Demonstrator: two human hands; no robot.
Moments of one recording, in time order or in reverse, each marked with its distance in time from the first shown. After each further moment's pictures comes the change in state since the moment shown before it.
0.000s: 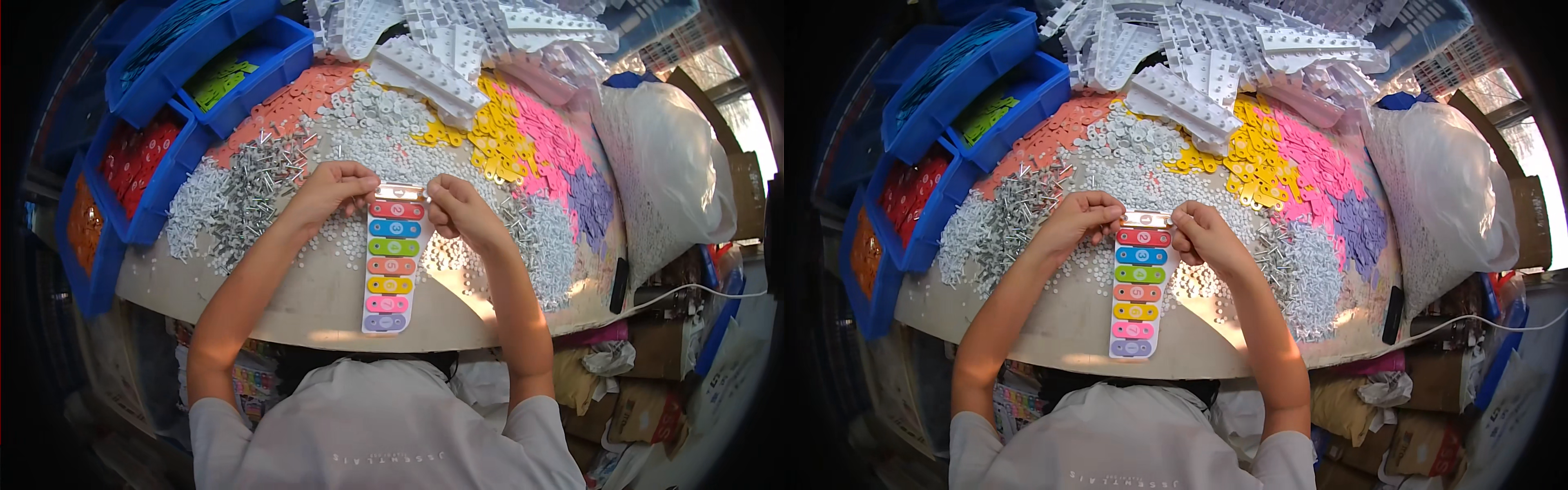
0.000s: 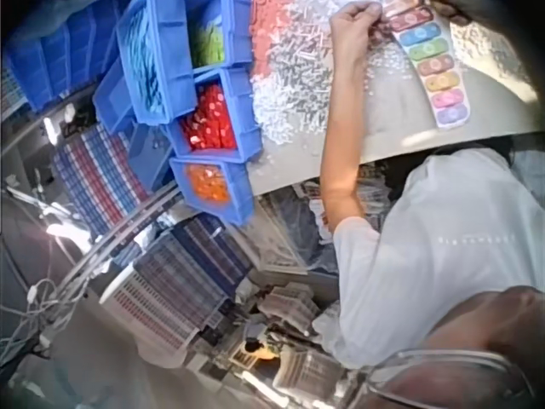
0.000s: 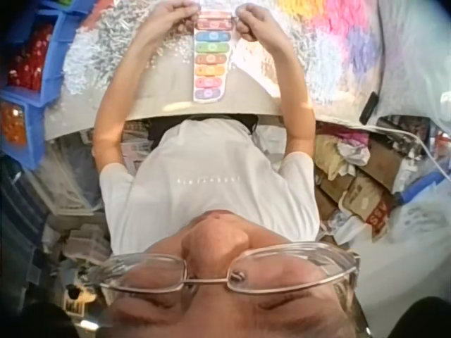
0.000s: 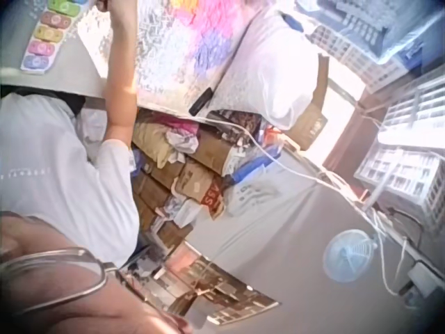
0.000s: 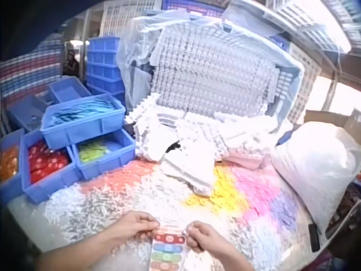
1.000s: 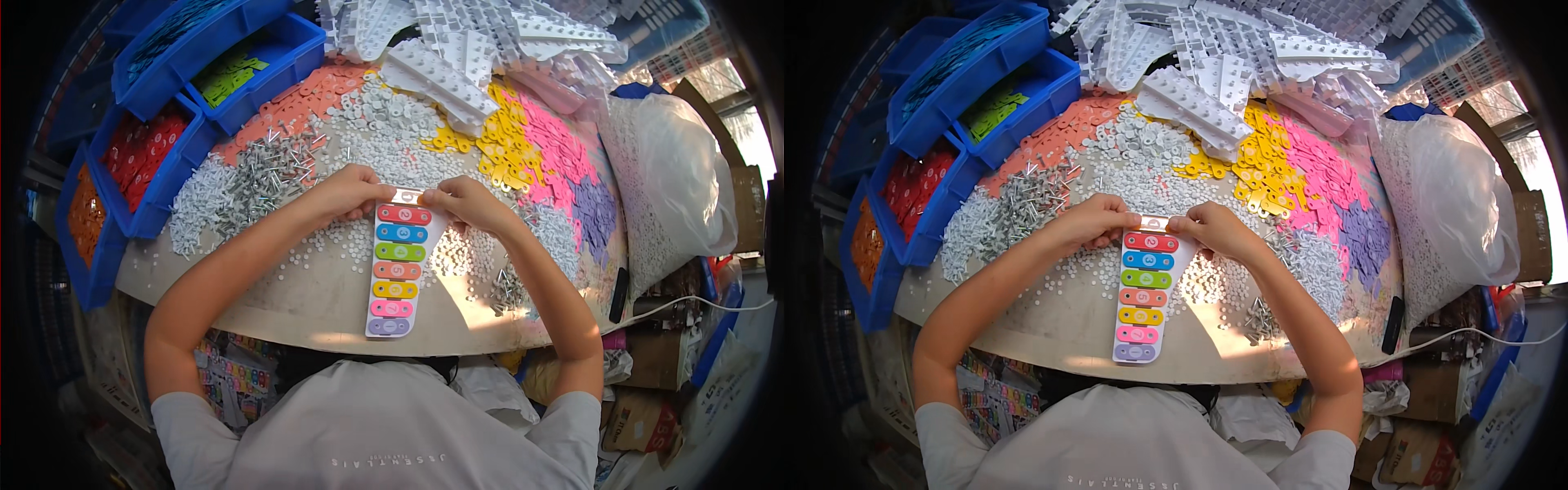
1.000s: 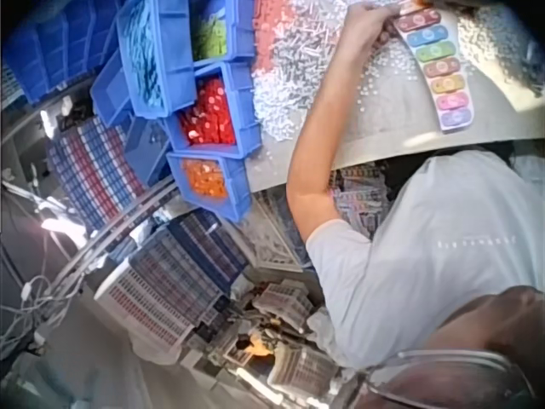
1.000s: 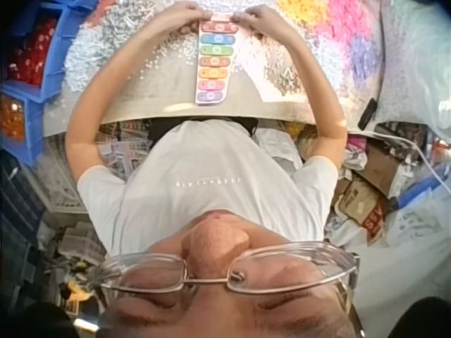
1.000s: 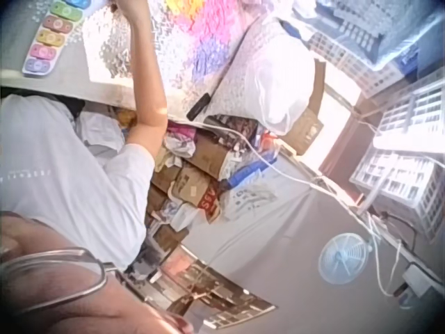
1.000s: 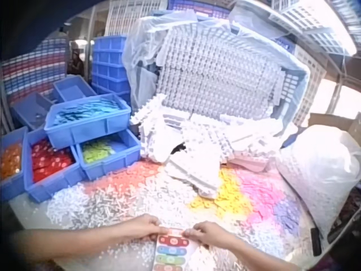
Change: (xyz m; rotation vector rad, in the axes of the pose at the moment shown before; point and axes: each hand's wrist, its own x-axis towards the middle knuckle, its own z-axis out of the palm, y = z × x) left_hand 0.015 0.015 0.005 0.313 -0.003 -0.304; right_hand 0.028 -0.020 -0.017 -0.683 0.002 0.110
